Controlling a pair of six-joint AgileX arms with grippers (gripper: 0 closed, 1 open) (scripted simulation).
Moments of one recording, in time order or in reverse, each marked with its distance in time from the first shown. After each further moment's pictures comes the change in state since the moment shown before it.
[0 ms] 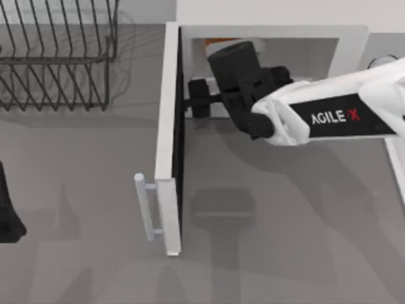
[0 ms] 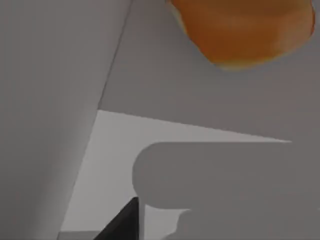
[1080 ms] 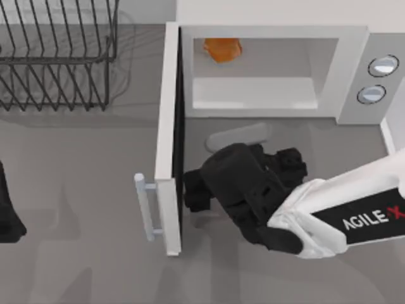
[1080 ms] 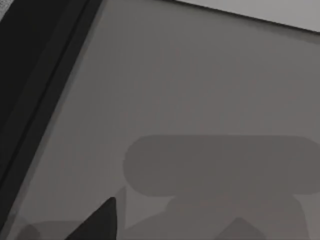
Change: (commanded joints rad) left arm 0.000 0.000 0.000 0.000 0.000 0.000; right arm 0.202 -0.289 -0.581 0.145 0.190 0.135
